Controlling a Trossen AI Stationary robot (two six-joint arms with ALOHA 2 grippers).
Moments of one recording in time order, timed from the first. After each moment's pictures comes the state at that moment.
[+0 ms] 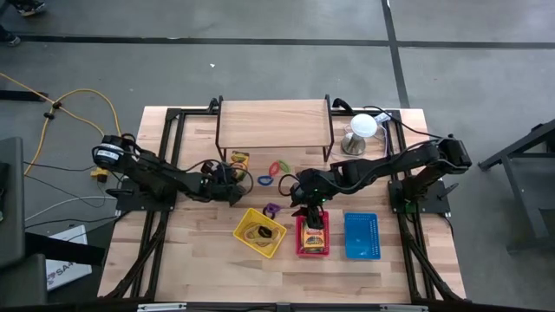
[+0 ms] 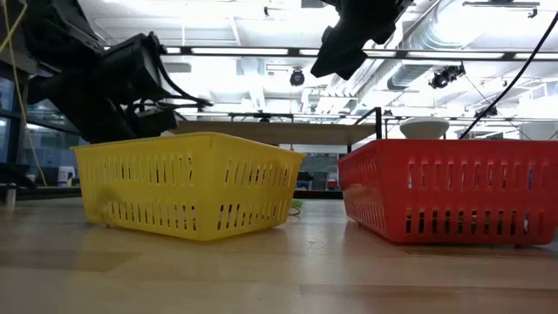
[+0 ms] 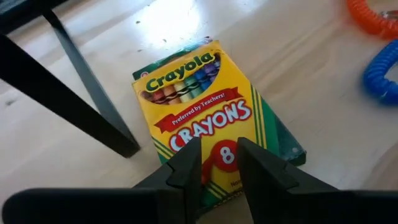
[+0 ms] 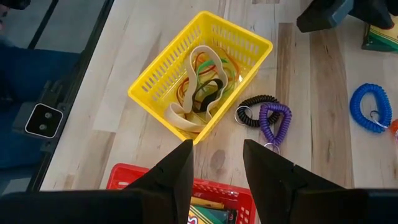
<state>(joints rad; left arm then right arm) -0.13 1.52 0.48 -0.06 -0.78 -0.85 0.14 1.58 1.17 -0.39 -0.18 0.13</state>
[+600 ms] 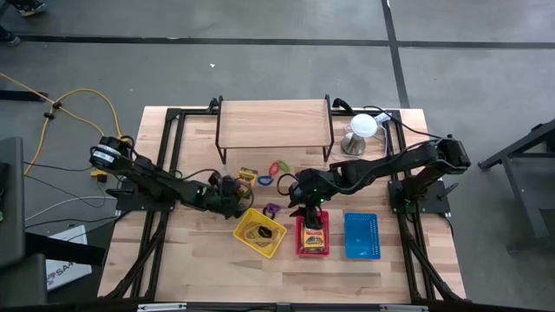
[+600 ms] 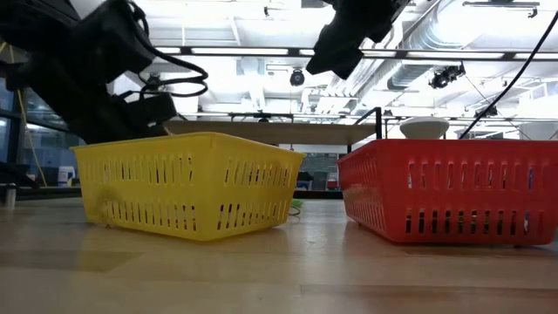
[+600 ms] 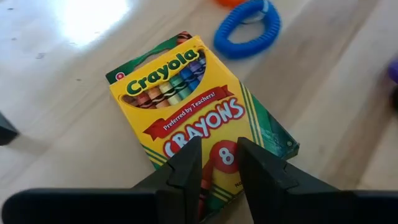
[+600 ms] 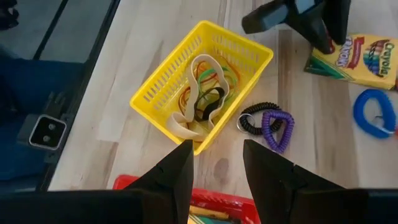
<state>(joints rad) -0.30 1.53 0.48 -0.01 -0.61 -0.83 0.14 1.60 1.17 -0.35 -0.18 0.16</state>
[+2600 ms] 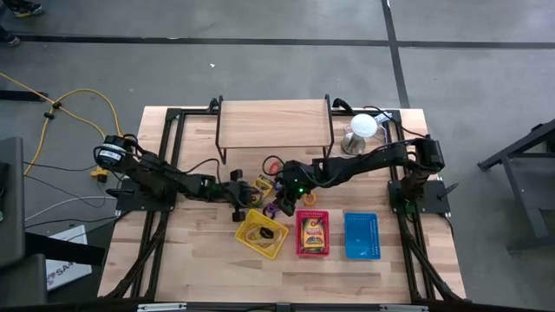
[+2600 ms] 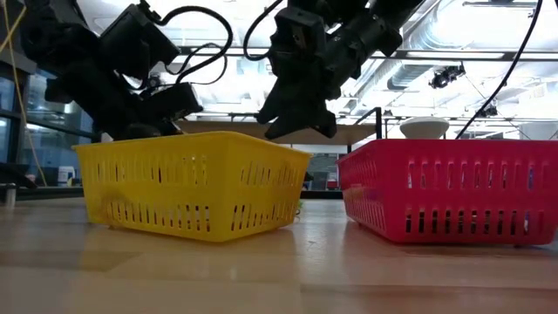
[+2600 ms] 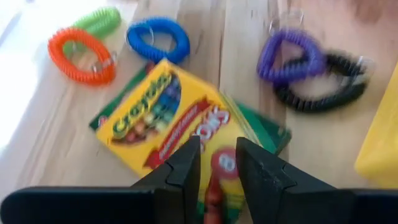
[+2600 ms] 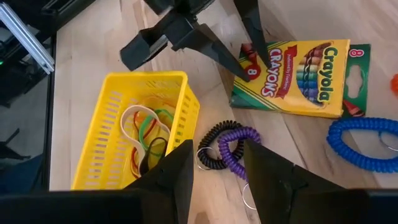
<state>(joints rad) -0.15 1.53 0.47 0.37 -0.28 -0.09 0.01 1.80 1.17 -0.12 -0.18 0.53</state>
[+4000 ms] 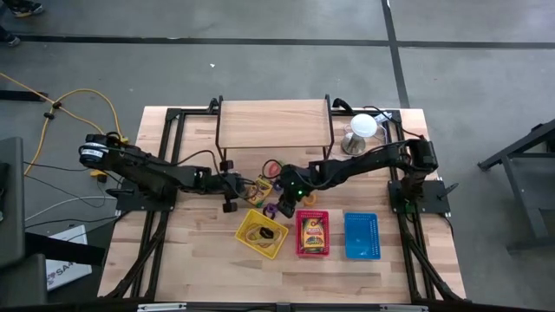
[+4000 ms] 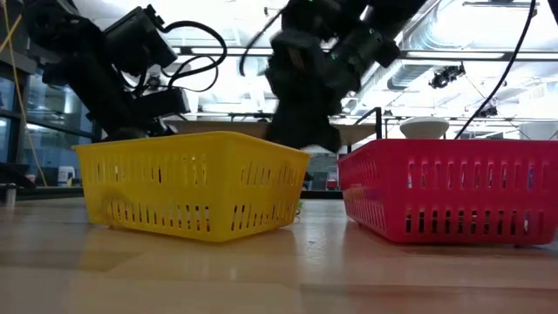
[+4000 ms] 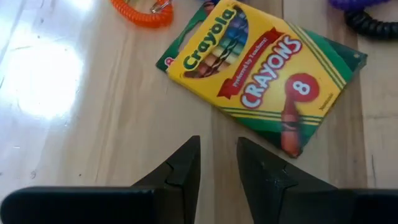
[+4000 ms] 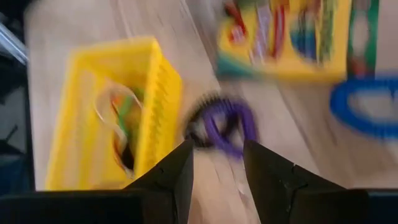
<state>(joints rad) -0.06 1.36 0.48 0.03 -0.30 -0.02 0.01 1.85 1.17 -0.15 -0.21 0.59</state>
